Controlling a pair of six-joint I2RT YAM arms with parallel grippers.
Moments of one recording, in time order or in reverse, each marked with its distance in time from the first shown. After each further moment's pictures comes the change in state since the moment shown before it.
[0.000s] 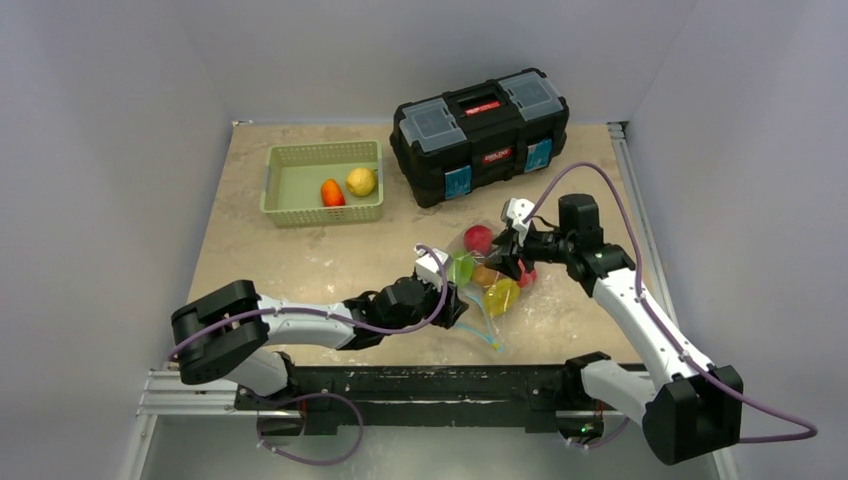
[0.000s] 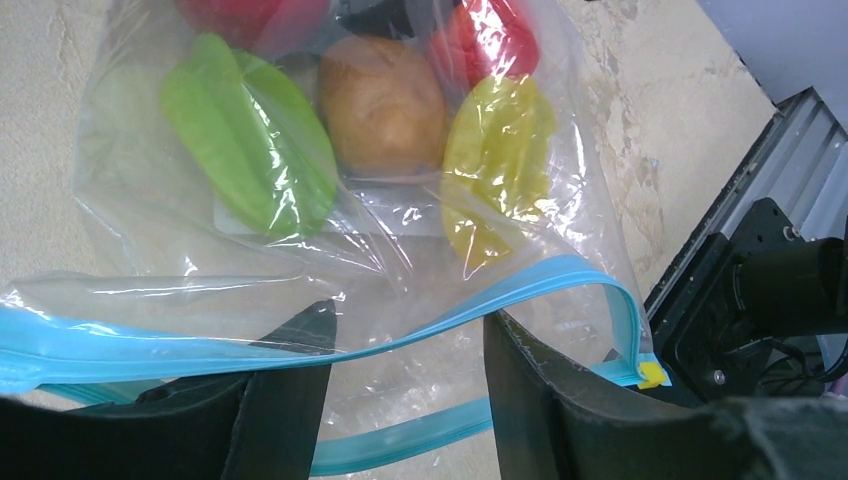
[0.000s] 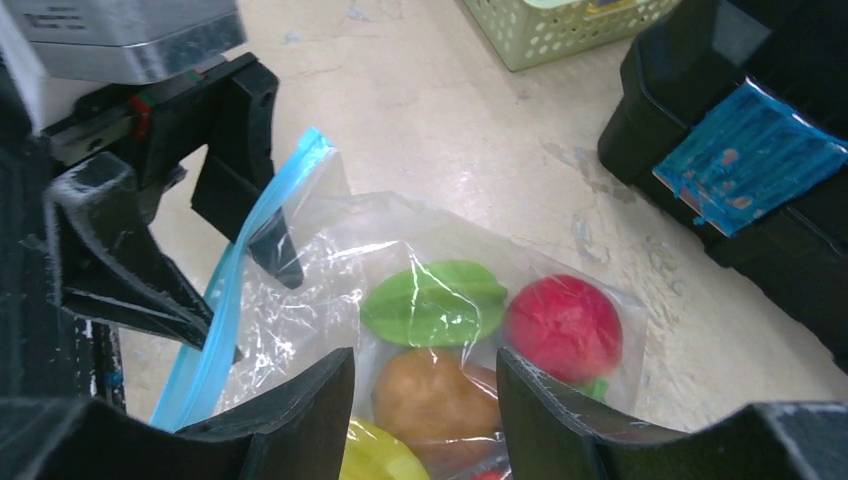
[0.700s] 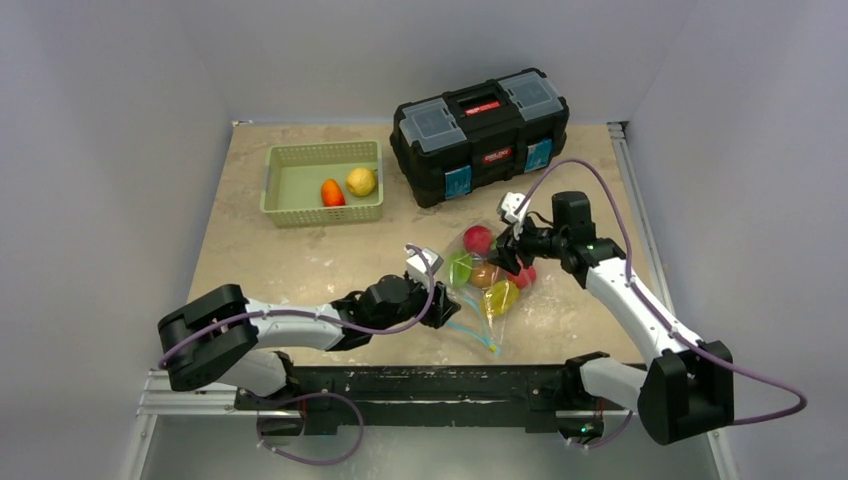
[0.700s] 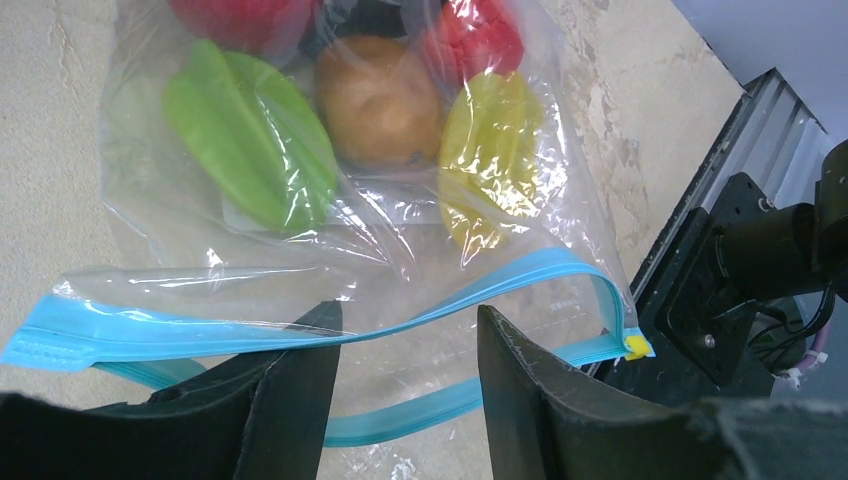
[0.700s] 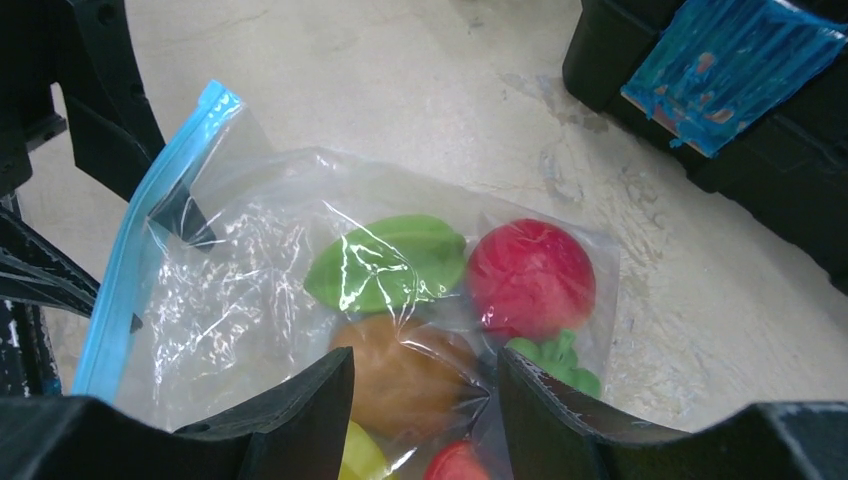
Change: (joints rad) left arm 0.057 -0.060 -0.080 0.064 0.119 0.036; right arm -0.009 0.081 -0.010 0.058 0.130 0.050
